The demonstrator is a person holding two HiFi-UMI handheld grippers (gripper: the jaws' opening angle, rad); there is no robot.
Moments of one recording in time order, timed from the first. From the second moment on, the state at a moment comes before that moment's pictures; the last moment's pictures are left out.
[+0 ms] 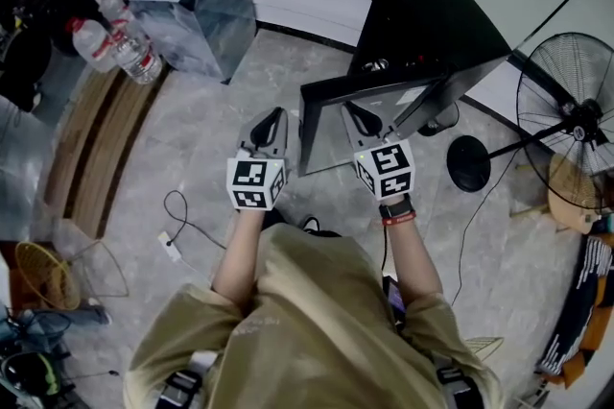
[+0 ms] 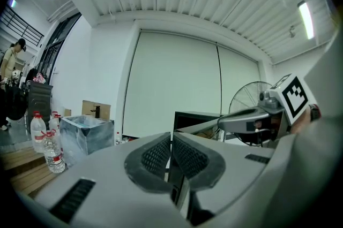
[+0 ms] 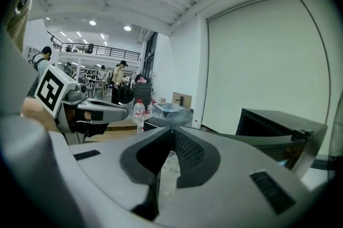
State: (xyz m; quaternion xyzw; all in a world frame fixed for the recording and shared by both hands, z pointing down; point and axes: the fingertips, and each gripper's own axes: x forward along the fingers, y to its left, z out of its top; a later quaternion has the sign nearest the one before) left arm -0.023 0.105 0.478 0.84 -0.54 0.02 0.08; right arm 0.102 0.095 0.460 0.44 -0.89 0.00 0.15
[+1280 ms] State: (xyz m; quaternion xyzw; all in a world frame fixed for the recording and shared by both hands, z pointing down) left arm -0.017 0.115 0.541 0.84 -0.52 0.09 0.13; right arm 0.071 0.071 0.472 0.13 -0.85 -0.22 0.46
